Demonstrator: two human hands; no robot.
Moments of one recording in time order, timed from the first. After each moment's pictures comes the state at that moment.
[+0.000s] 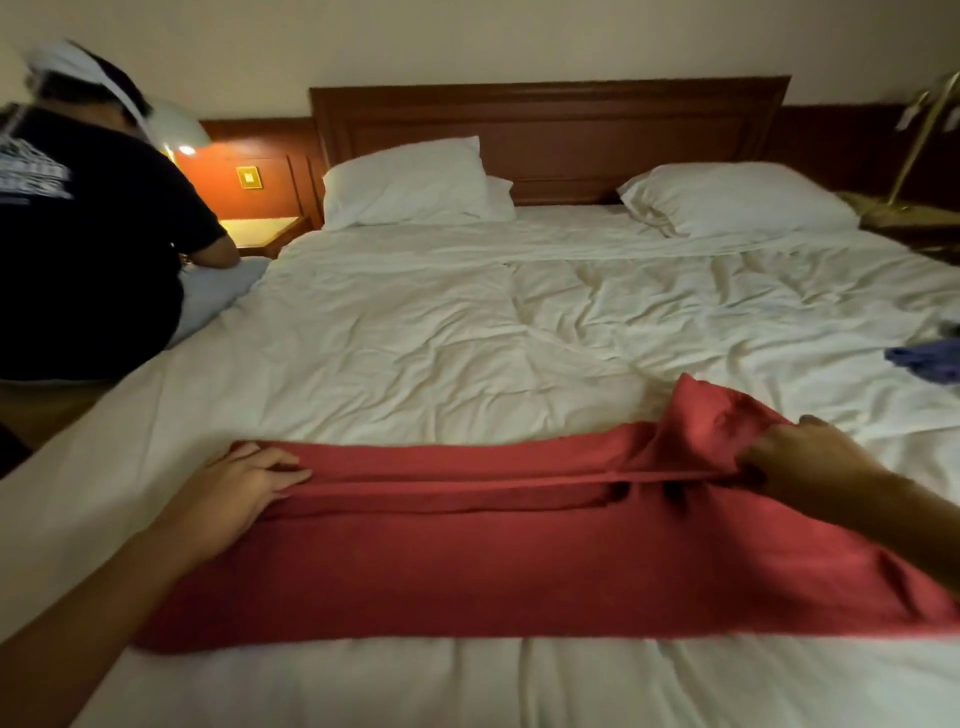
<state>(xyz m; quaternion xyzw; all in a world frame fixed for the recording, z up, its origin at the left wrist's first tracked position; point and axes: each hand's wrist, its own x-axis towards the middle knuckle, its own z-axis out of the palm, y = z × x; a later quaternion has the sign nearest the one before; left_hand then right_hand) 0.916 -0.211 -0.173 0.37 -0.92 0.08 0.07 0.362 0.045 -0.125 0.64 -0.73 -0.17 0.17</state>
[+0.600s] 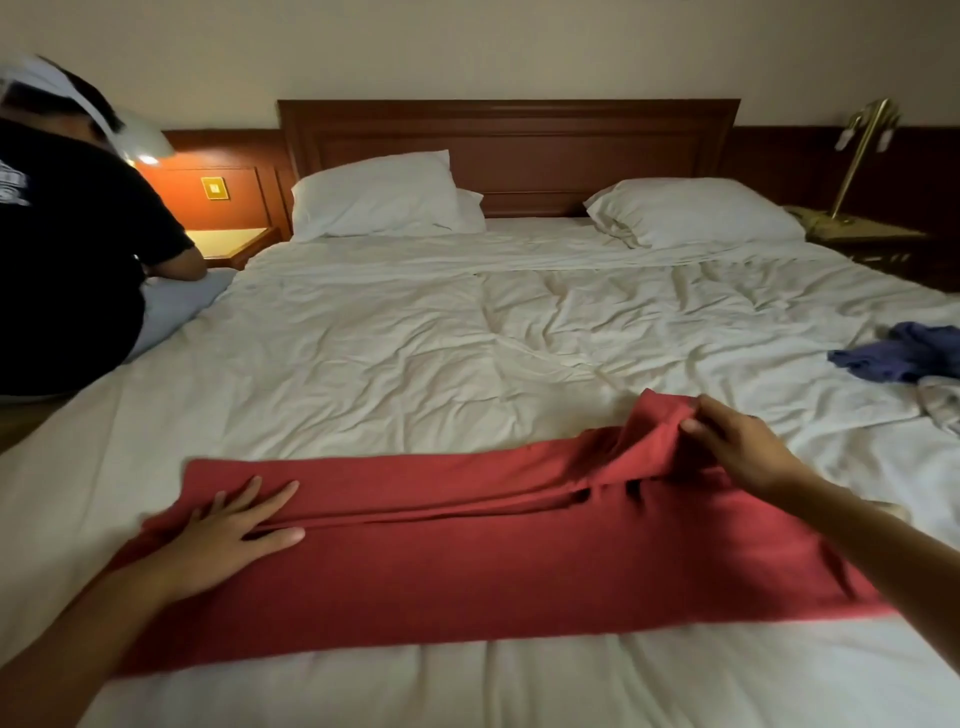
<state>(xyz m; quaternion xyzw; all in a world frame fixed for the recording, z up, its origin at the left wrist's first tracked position) 0.888 -0.186 -0.192 0.53 -0.83 -0.20 -0.05 0.340 0.037 -0.151 0.59 -0.75 0.30 0.00</state>
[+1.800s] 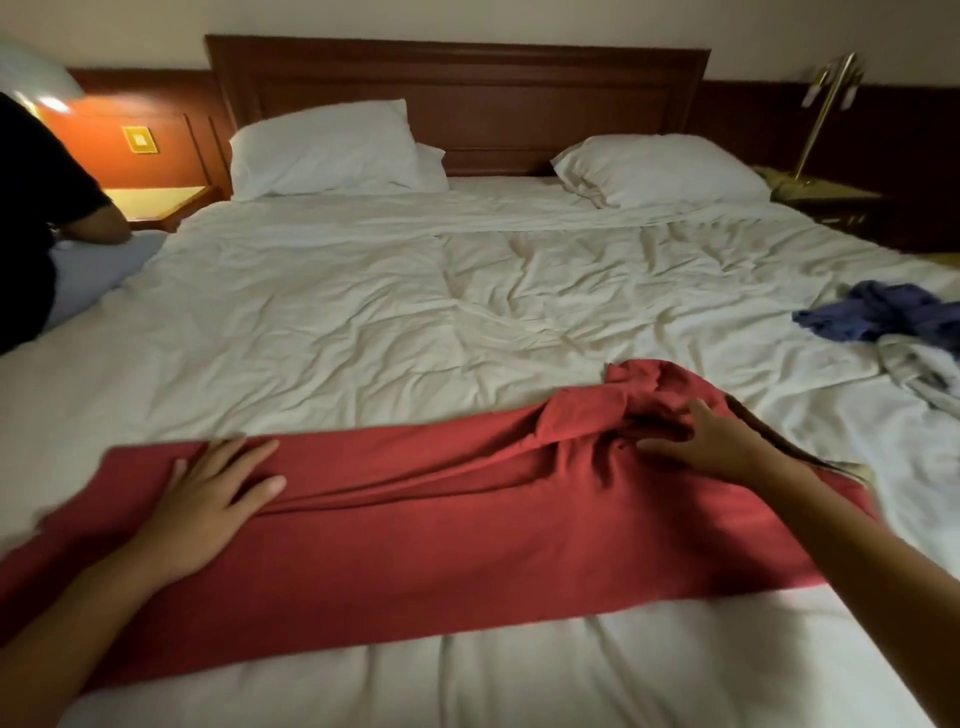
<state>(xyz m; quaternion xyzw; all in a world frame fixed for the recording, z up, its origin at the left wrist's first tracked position) 0.842 -0.203 -0.219 0.49 -0.85 -0.14 0.13 0.331 0.040 -0.180 0.39 -0.90 0.14 -0.13</state>
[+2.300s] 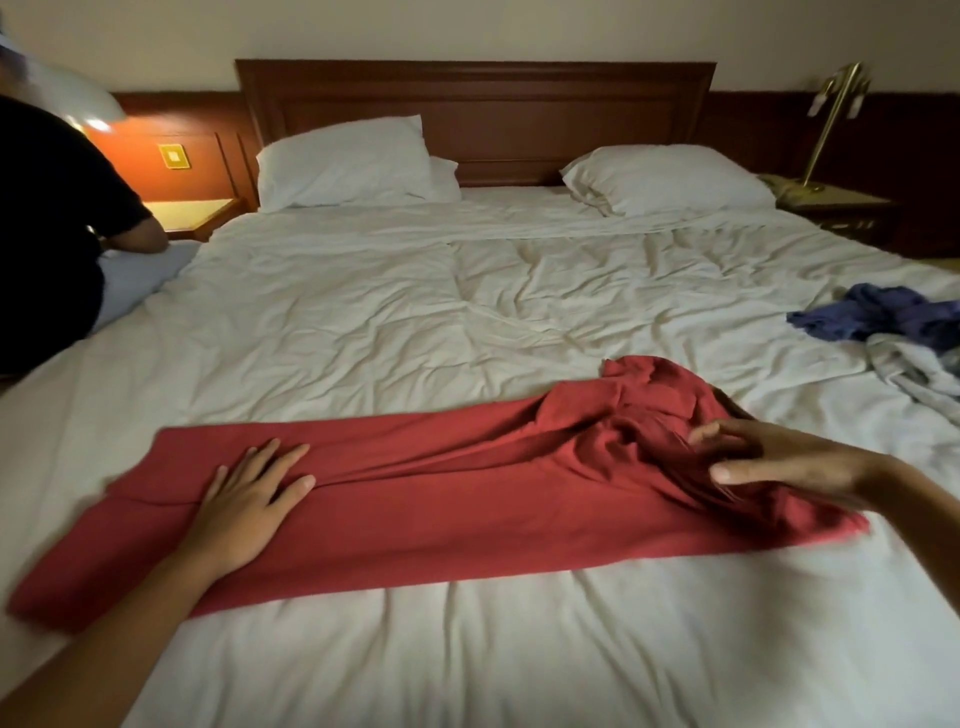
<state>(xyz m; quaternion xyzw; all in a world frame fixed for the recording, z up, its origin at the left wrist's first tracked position) 0.847 -0.165 -0.230 0.52 -0.84 -0.13 0.10 0.326 0.136 -0.133 0.50 -0.69 0.30 -0.43</state>
